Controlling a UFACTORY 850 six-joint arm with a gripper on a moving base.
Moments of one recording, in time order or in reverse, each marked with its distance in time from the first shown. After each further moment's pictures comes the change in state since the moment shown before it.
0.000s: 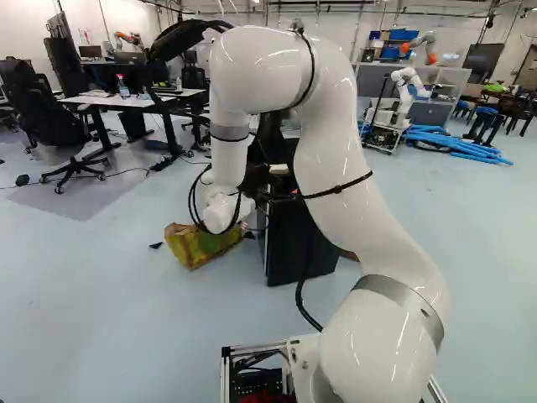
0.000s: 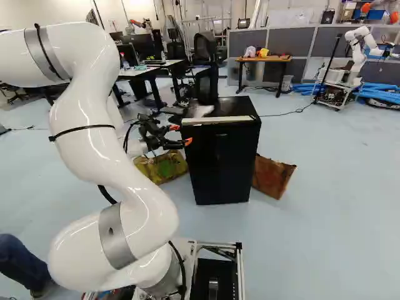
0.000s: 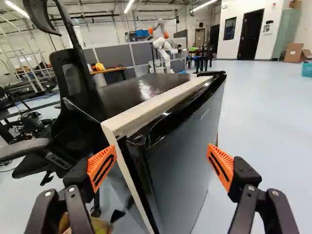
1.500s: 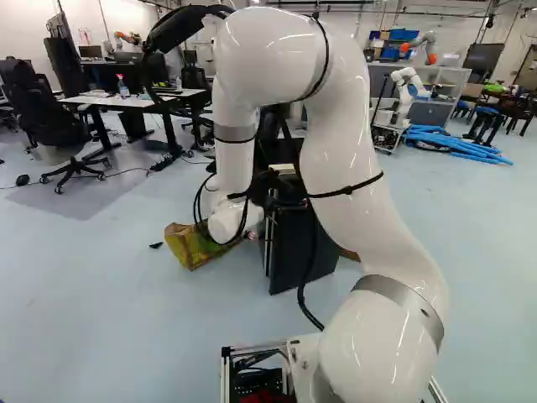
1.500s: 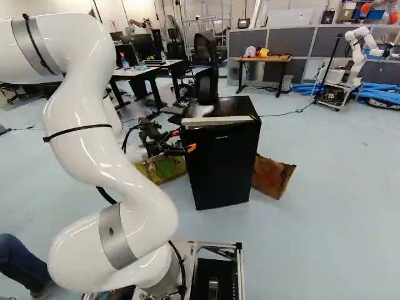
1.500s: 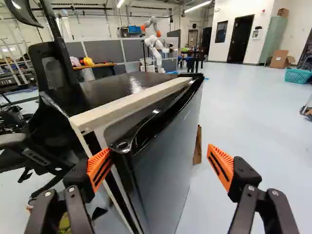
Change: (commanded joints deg) arm 1.8 4.2 8.6 4.4 0.0 0.0
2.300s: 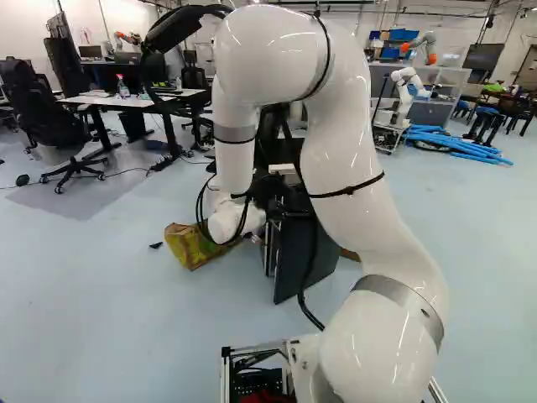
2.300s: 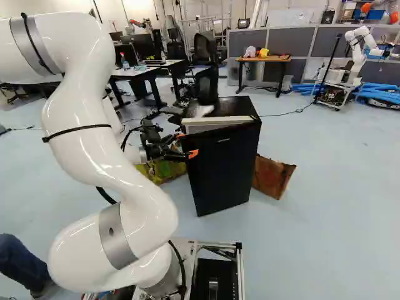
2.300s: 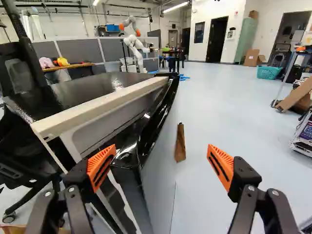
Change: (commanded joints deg) arm 0.2 0.2 0.5 8.1 0.0 0.0
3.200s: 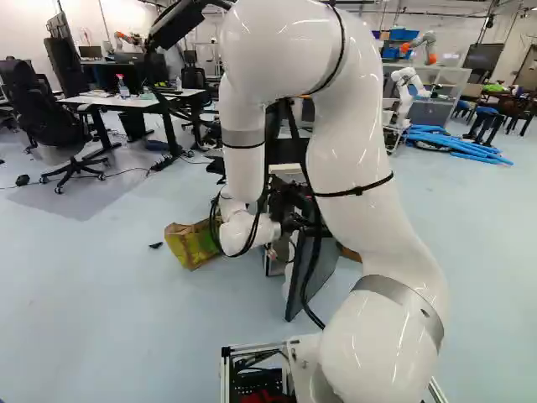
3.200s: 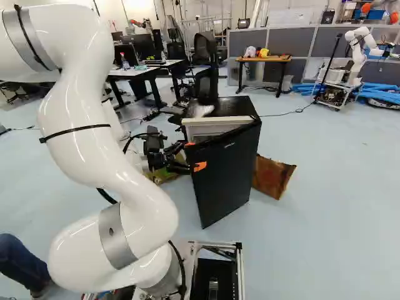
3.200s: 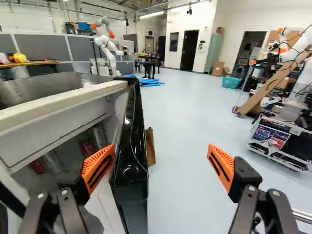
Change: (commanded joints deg) arm -1.5 2.6 8.1 9.3 1.6 0.0
